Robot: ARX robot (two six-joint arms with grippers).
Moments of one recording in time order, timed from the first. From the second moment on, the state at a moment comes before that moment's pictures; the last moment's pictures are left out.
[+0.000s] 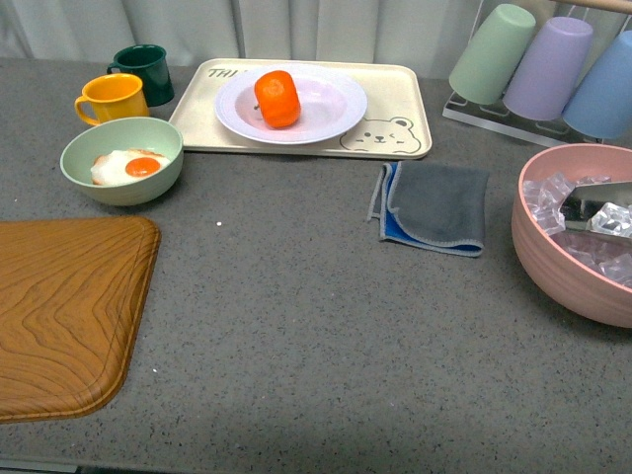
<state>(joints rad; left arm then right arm) 0.00 0.00 0.02 0.00 0.00 0.00 0.00 0.01 0.01 0.00 0.00 0.00</state>
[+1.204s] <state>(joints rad) 0.00 0.00 0.02 0.00 0.00 0.00 0.00 0.00 0.01 0.00 0.00 0.00</state>
